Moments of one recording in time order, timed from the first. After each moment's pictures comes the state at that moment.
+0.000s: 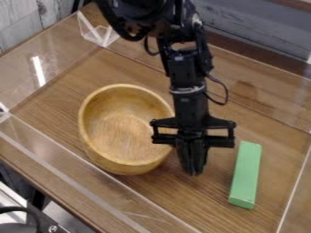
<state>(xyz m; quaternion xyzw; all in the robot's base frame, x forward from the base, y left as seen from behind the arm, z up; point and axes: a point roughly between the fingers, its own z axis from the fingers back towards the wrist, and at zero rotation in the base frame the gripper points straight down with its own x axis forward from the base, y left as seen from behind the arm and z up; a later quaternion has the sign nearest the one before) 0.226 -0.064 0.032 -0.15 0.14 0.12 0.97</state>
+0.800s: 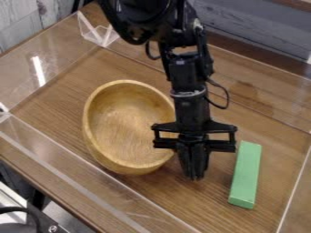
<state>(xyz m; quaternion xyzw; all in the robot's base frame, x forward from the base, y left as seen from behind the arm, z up) 0.222 -0.068 0.030 -0.16 0.16 0.11 0.97</state>
